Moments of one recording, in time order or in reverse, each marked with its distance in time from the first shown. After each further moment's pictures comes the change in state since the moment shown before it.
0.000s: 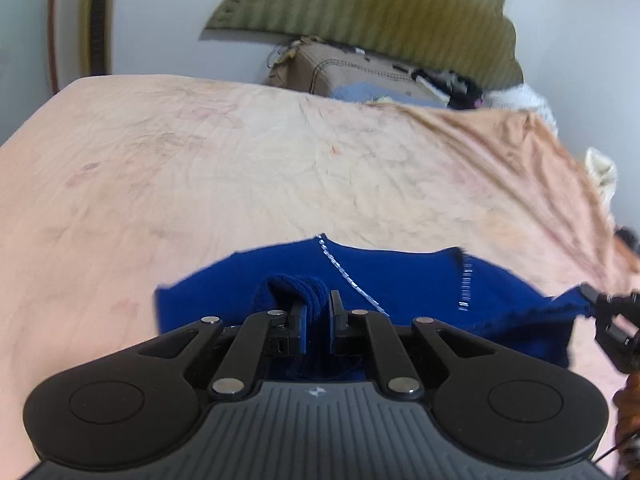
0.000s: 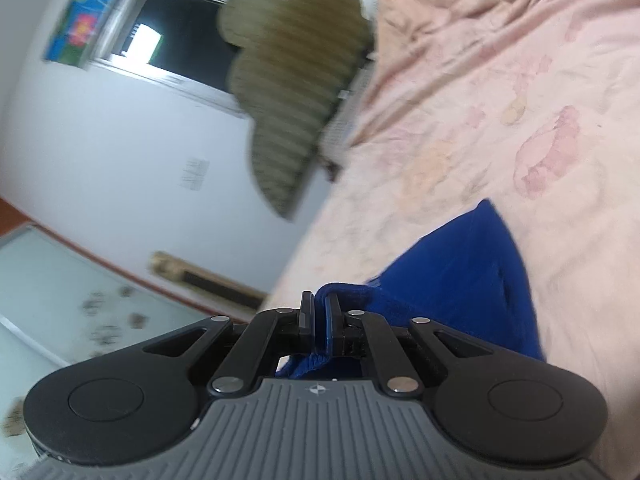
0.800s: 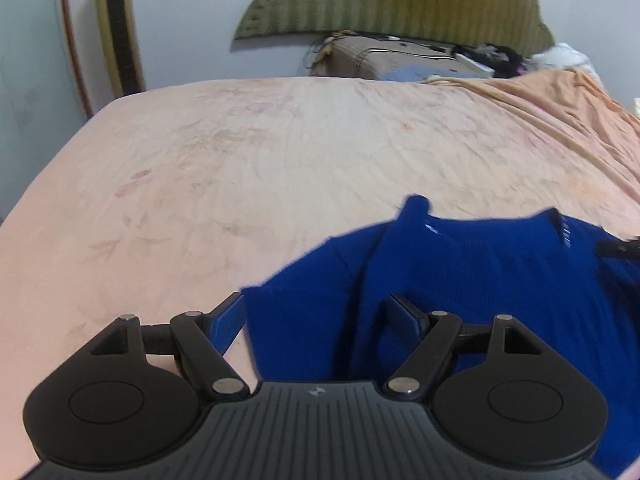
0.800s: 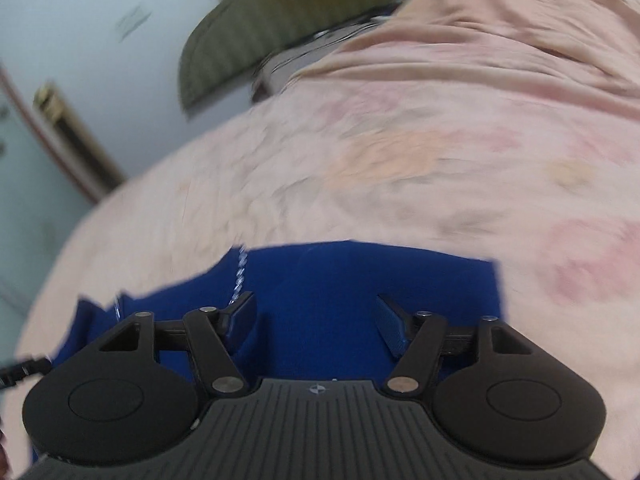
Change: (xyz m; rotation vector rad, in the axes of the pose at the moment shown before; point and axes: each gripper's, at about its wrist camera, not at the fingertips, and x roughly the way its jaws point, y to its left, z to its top) left arm 0.017 0.033 -0.030 0.128 -0.022 0.164; right arm 0.133 0.009 -0.019 -0.561 0.205 -0.404
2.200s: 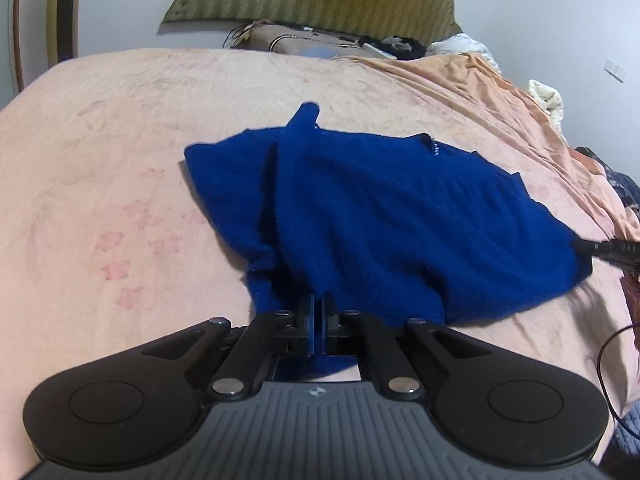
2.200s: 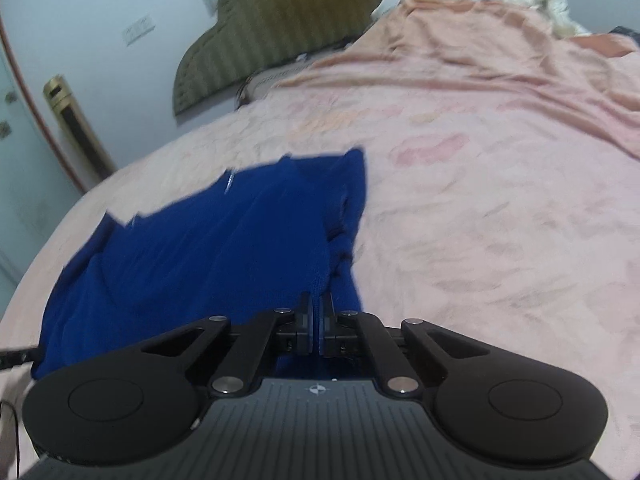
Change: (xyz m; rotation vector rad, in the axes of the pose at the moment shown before) left arm -0.081 0.017 -0.107 0.024 0.010 -0.289; right arm -0.163 -0.023 -0.124 0.010 -0.123 -0.095
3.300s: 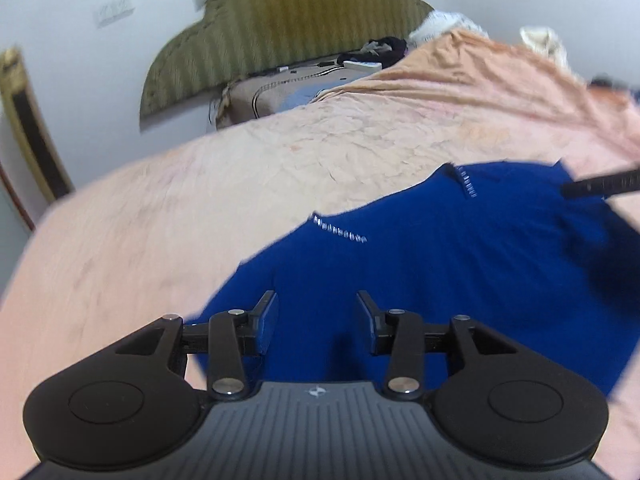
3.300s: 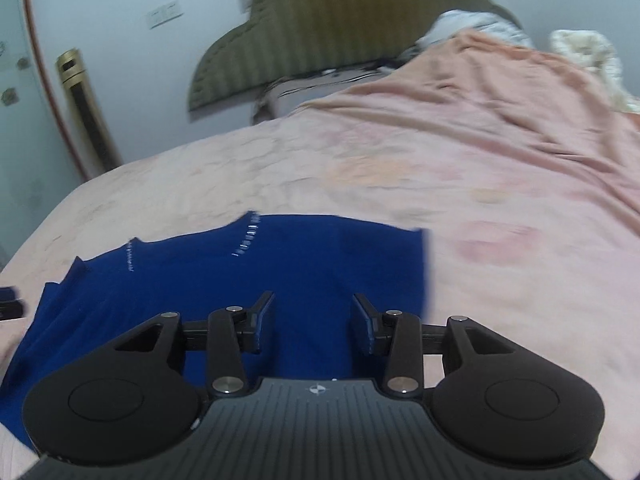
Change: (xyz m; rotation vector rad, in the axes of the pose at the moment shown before) left arm 0.072 -0.055 0.086 0.372 -0.089 0.206; right arm 0.073 0.056 0.059 -0.167 0.000 0.000
